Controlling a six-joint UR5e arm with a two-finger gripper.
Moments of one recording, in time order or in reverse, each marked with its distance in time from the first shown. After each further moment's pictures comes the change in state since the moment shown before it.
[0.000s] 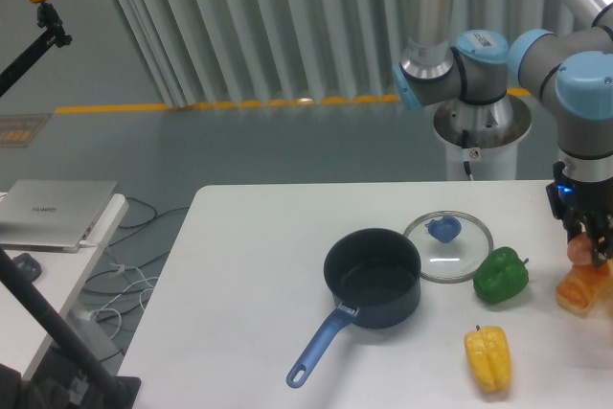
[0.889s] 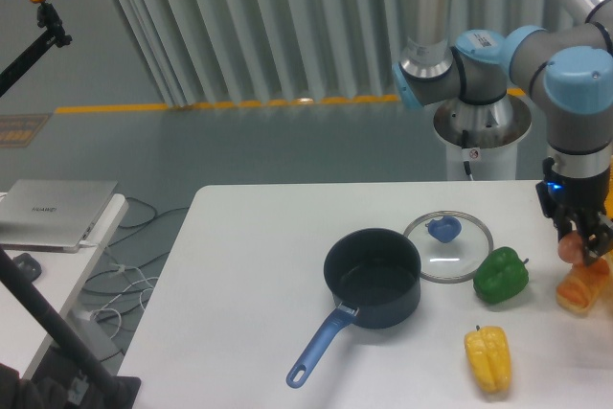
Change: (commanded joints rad) arm -0.067 0.020 0.009 0.002 -0.005 -0.118
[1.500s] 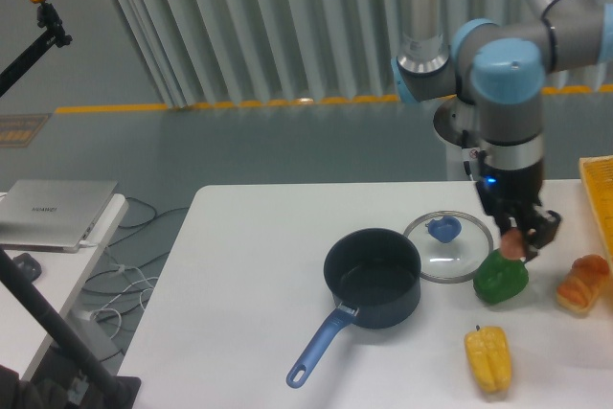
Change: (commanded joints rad) arm -0.181 0.026 0.000 0.005 0.008 -0.299
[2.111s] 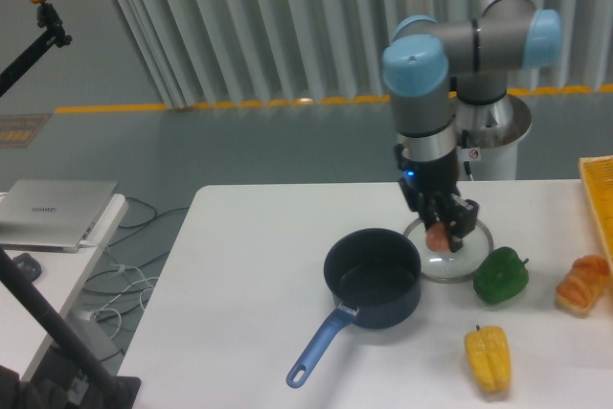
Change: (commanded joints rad) arm -0.147 -0.009 0.000 0.009 0.043 -0.245
